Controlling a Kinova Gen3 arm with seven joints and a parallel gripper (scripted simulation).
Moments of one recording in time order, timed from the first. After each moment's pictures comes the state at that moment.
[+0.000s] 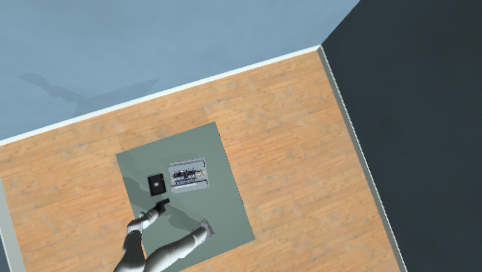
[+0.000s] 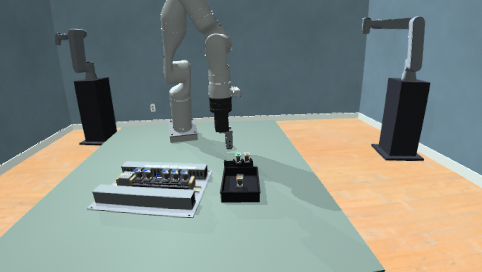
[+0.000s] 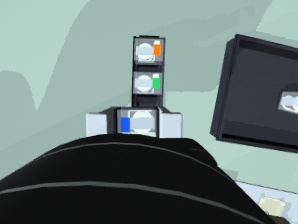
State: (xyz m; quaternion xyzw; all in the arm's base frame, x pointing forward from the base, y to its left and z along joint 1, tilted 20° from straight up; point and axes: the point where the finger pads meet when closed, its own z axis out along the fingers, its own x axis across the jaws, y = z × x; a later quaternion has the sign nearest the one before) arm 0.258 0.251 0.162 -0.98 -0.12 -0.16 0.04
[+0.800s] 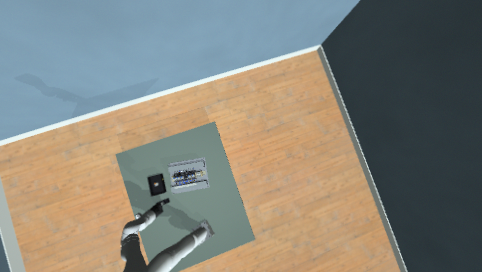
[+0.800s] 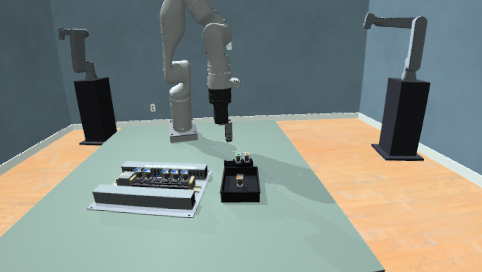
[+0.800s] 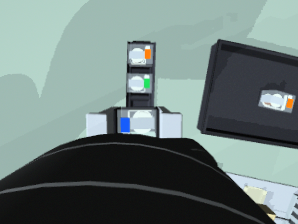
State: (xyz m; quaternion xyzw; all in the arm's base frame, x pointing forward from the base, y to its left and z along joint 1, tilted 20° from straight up) arm 0.255 0.248 0.194 -0.98 -0.12 -0.17 0.04
